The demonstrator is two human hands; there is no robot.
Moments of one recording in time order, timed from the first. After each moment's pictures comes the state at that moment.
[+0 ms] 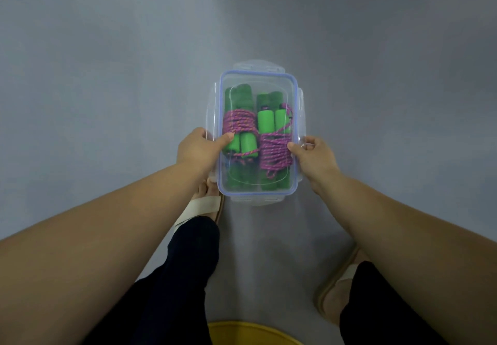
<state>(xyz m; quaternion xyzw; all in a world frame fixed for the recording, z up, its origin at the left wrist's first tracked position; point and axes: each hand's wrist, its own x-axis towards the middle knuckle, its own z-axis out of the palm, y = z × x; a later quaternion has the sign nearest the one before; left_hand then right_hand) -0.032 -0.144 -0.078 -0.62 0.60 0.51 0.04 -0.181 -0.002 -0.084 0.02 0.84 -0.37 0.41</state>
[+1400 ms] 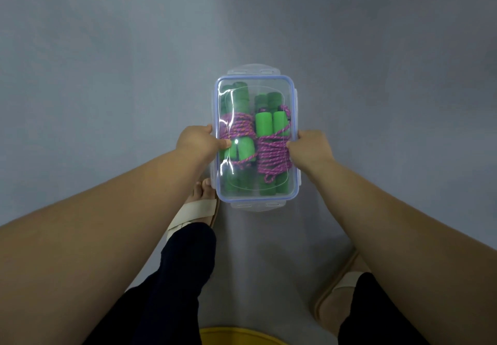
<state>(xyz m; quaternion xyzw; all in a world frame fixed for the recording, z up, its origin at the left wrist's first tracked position) -0.054 -0.156 -0.069 -0.62 0.57 0.52 0.12 -0.200 -0.026 -0.085 -0.14 0.90 -0.15 0.39</state>
